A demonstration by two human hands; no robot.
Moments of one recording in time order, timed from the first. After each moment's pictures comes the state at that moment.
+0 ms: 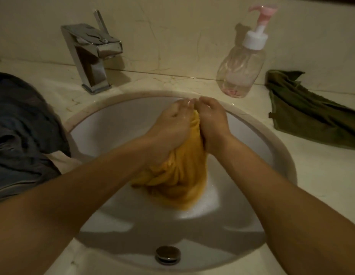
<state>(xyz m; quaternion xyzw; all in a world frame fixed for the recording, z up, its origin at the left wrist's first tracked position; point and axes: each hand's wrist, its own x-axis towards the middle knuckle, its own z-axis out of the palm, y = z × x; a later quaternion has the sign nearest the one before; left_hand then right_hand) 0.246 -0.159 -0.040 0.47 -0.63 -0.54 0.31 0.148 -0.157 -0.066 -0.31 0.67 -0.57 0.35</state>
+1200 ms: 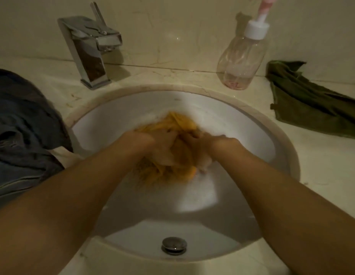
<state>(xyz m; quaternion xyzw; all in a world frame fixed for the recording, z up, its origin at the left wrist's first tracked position) 0.276 -0.213 -0.097 0.34 -0.90 -0.19 -0.18 0.120 -0.155 -0.103 -0.63 0.70 0.25 0.20</state>
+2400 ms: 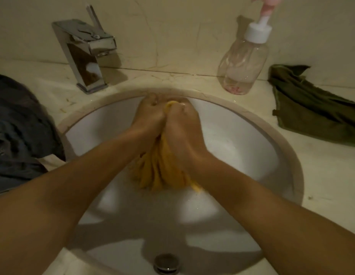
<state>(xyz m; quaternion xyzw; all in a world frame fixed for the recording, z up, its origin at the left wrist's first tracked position) 0.256 -0.193 -0.048 0.45 -0.57 -0.54 0.42 0.211 -0.133 -0.037 -0.44 0.65 -0.54 0.28</state>
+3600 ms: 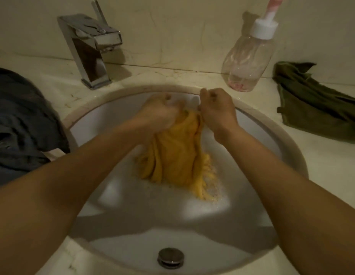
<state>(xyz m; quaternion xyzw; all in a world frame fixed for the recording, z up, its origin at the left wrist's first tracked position) 0.265 -0.200 -0.041 0.52 -0.69 -0.44 0.25 0.124 -0.172 -0.068 -0.39 0.76 -0.46 0.23</state>
